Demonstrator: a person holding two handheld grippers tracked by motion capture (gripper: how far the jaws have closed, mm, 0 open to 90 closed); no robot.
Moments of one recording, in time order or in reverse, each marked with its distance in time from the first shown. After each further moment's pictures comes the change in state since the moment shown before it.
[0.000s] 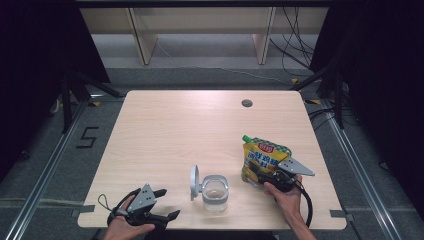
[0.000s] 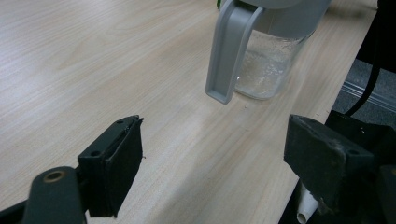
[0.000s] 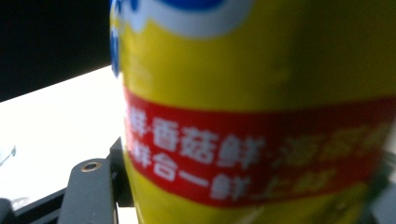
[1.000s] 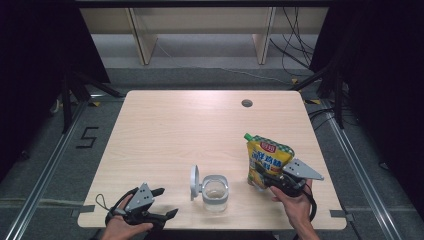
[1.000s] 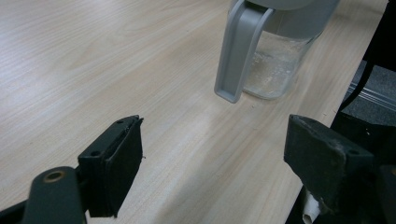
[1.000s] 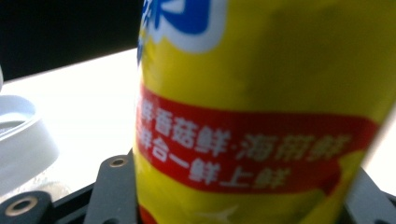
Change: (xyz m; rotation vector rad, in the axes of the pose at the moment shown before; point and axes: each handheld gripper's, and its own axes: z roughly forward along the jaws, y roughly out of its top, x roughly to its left) left arm 0.003 -0.001 -0.003 -0.009 0.021 -0.011; right arm 0.023 0.035 -0.034 0.040 -0.023 -0.105
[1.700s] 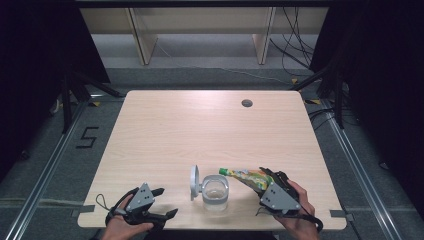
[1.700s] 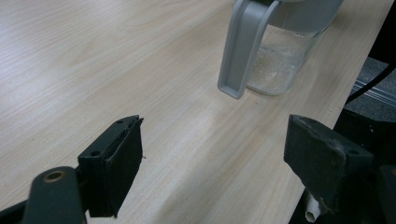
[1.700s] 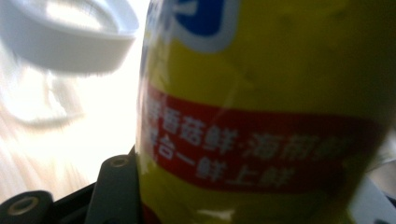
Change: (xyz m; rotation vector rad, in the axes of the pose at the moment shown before) left arm -0.001 -0.002 0.003 0.006 -0.007 -0.032; right arm 0.063 0.020 -0.030 0.217 -0.063 -0.714
